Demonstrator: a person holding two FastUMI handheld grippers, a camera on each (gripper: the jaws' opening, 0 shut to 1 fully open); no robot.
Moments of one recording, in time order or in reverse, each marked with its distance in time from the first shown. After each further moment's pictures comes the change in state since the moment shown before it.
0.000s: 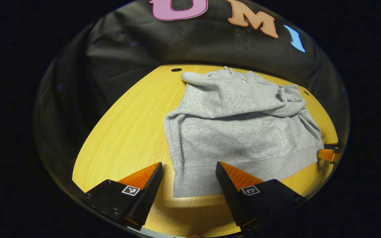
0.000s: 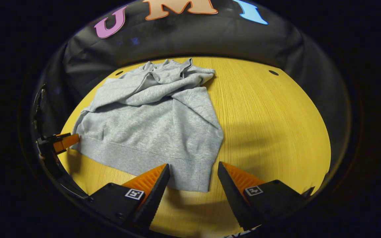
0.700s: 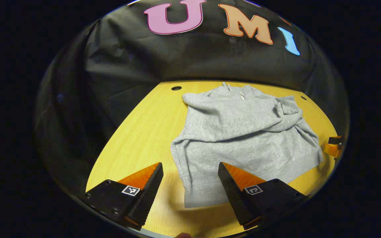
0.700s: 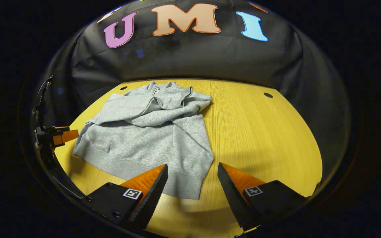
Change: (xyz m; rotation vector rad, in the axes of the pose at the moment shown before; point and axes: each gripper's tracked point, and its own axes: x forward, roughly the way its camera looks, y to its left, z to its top) left arm -0.013 0.007 0.042 0.114 -0.098 0.014; right arm -0.023 -0.008 0.034 0.019 -0.172 0.003
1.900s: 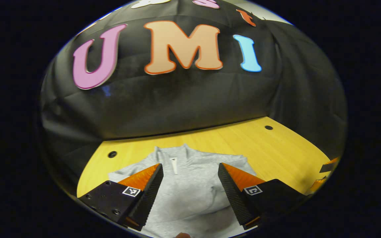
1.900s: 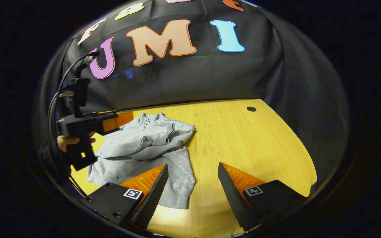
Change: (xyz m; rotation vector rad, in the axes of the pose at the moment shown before) left arm 0.032 -0.190 0.222 0.154 -0.348 -0.195; right arm -0.049 -0.043 0.092 0.110 -0.180 -0.021
